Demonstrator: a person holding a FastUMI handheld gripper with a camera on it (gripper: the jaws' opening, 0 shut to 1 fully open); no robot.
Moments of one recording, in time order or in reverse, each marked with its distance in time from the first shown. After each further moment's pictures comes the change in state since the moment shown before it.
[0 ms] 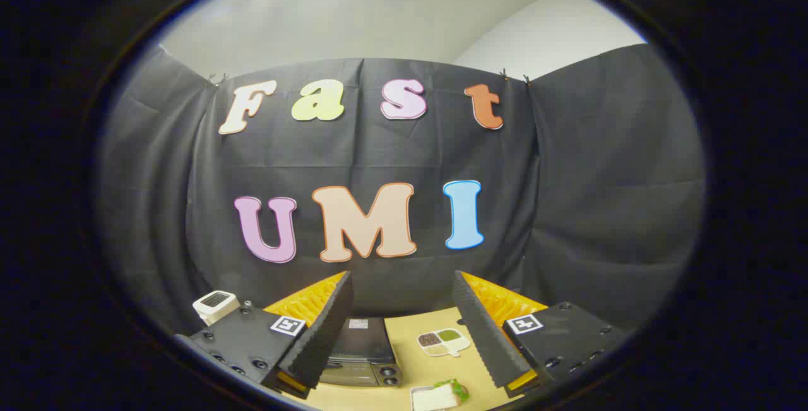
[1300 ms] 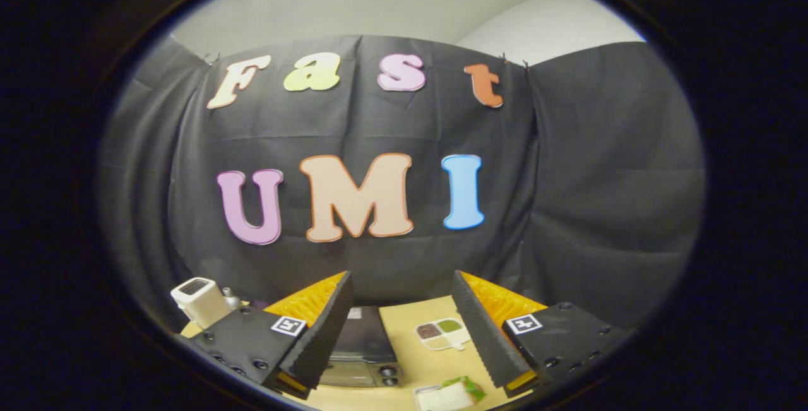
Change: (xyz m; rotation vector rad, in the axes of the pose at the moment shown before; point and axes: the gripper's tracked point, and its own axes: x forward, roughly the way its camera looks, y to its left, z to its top) arm 0.050 0.044 -0.101 0.024 0.086 0.012
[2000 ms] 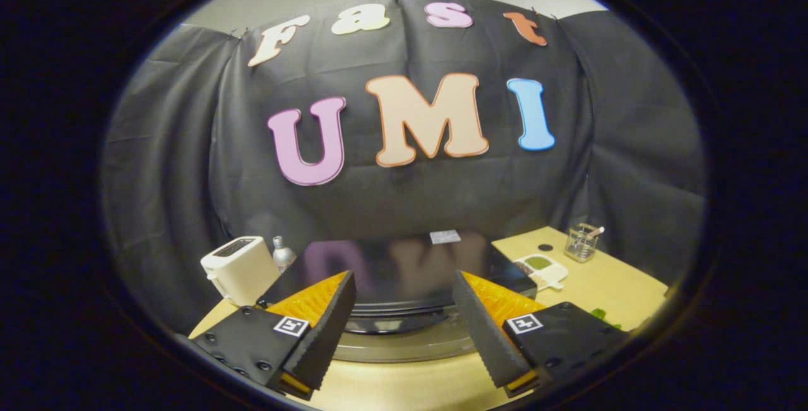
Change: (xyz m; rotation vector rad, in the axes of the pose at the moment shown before) arm 0.011 0.128 -0.187 0.036 0.207 0.153
